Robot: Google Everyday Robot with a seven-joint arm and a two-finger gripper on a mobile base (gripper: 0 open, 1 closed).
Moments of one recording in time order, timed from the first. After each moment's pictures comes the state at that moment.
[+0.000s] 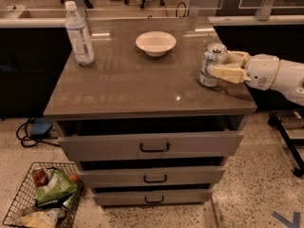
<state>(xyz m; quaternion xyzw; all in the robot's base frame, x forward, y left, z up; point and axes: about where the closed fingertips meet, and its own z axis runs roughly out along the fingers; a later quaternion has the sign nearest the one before) 0.644 -0.216 0.881 -0.39 0.61 0.32 0.61</state>
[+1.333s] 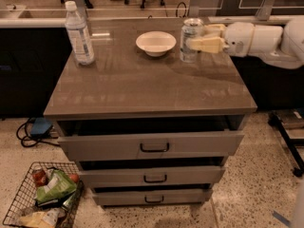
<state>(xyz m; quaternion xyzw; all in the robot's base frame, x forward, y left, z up) 0.711 -0.163 0.928 -0.41 0.61 0.34 0.58</state>
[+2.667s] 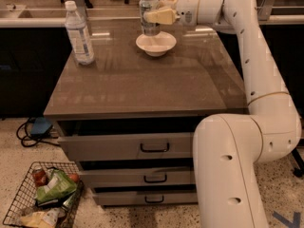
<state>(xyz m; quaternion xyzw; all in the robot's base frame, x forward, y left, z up) 0.834 -0.040 0.963 -0.44 0.59 0.34 0.58</state>
